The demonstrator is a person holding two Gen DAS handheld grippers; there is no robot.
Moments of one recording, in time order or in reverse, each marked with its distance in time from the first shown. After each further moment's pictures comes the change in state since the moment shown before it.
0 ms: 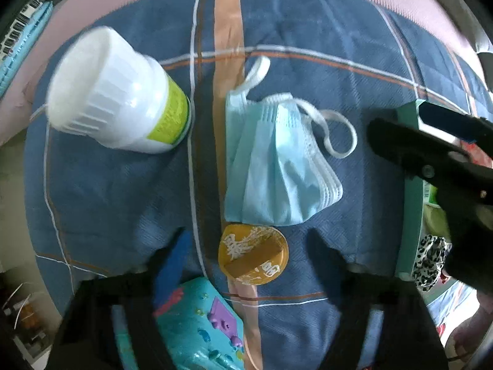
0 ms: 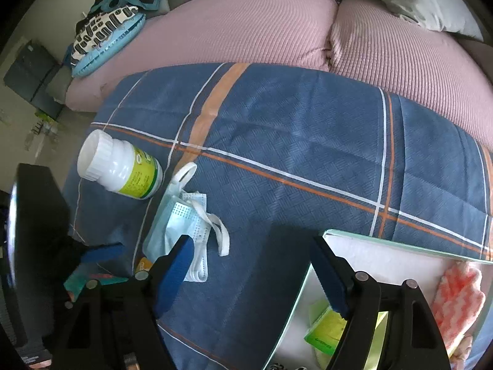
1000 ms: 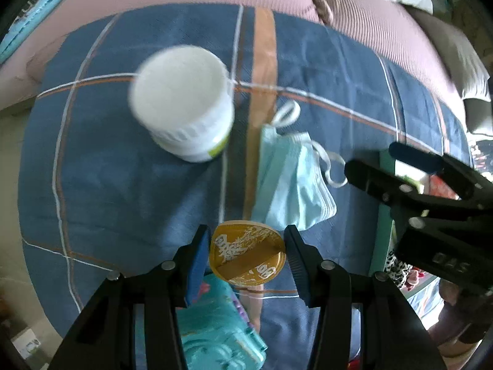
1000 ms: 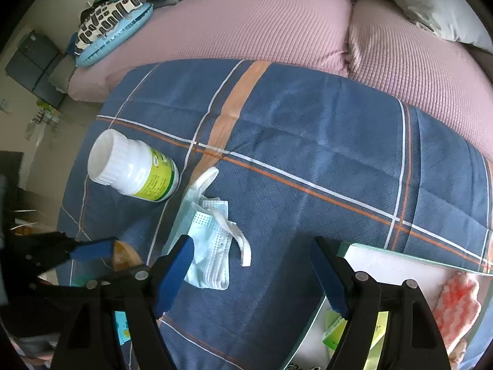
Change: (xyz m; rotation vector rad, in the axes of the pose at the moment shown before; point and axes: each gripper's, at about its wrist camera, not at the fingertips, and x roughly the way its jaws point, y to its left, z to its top) left arm -0.026 0.061 0.014 -0.110 -0.092 -0.158; right arm 0.003 0.026 0.014 -0.038 0.044 -0.003
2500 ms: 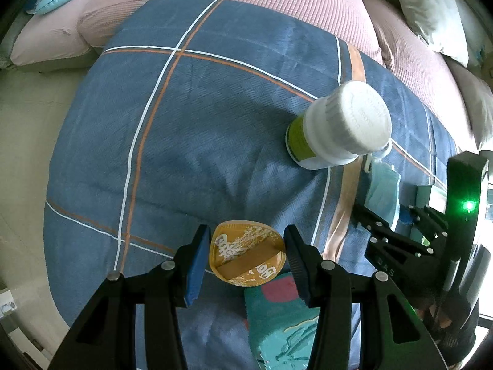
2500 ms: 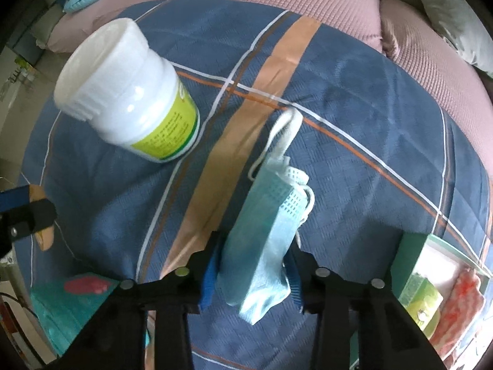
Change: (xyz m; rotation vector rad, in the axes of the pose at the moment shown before) left arm -0.020 0.095 -0.025 -0.192 -0.046 0.028; right arm 0.068 0.097 -0.023 -0.099 0.136 -0.182
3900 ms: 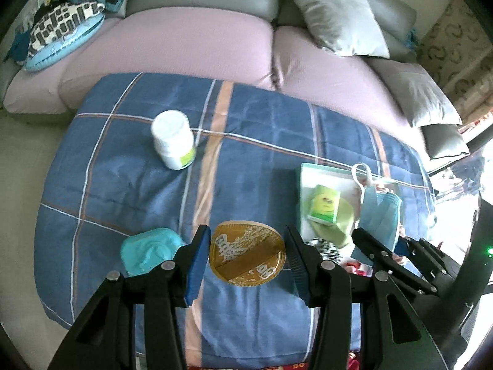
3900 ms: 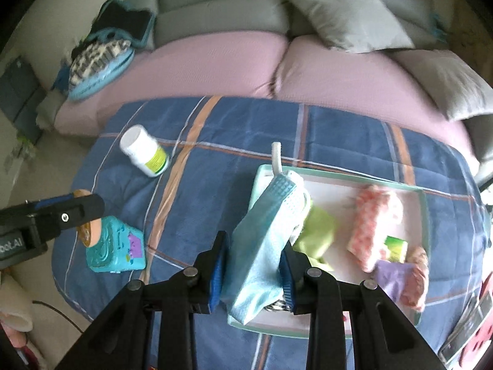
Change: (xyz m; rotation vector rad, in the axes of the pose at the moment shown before) left arm -0.108 -0.160 -0.106 0.153 -0.264 -0.099; right arm -0.170 -0.130 -0.157 0.246 -0.356 0.018
